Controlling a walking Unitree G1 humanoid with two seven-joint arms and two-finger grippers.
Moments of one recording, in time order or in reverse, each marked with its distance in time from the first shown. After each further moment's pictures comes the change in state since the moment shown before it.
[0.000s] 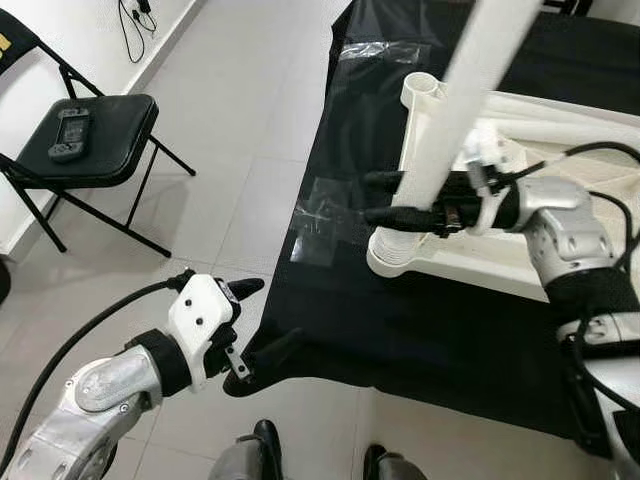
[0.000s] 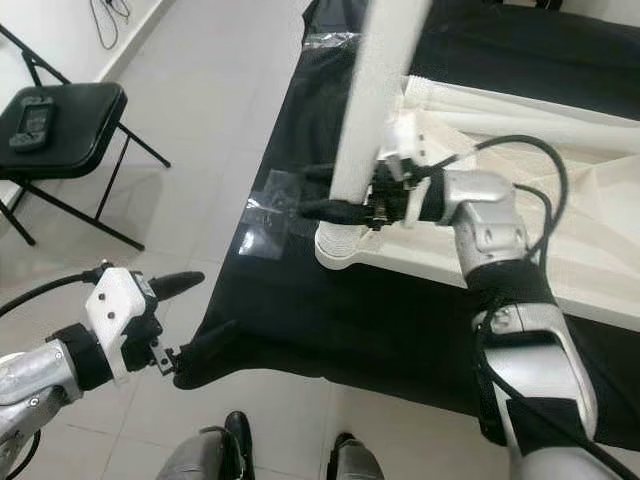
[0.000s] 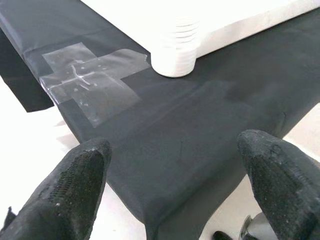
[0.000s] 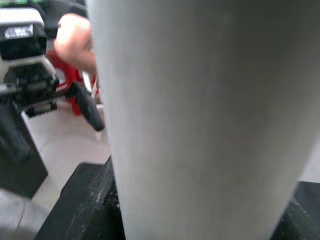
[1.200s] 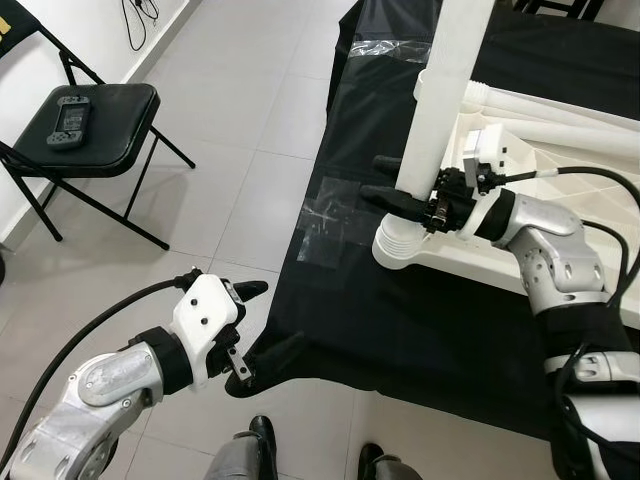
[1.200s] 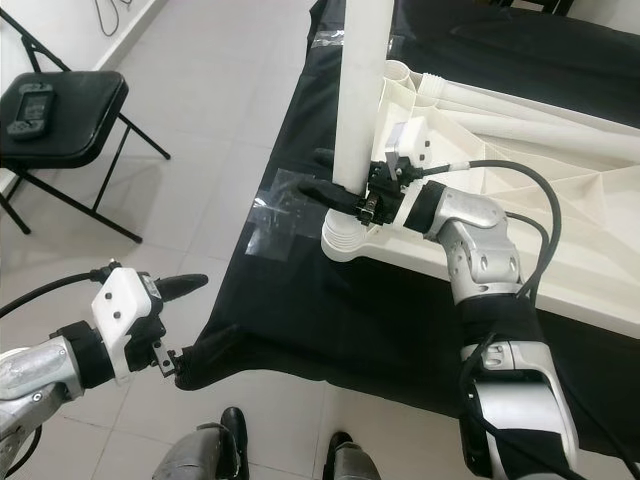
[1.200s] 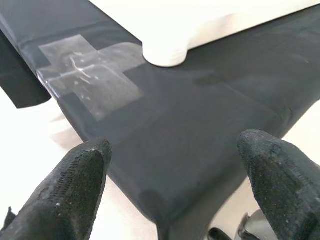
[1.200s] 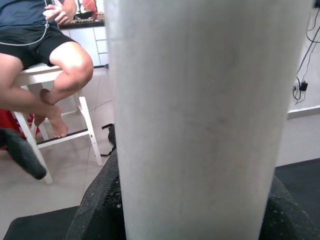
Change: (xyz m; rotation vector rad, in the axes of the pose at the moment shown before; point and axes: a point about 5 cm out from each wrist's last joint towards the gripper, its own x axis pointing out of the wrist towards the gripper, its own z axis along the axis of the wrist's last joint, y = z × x) left arm 0.006 0.002 -0.001 0.005 0.009 -0.036; right arm -0.001 0.011 -0.008 0.060 -0.158 -0.335
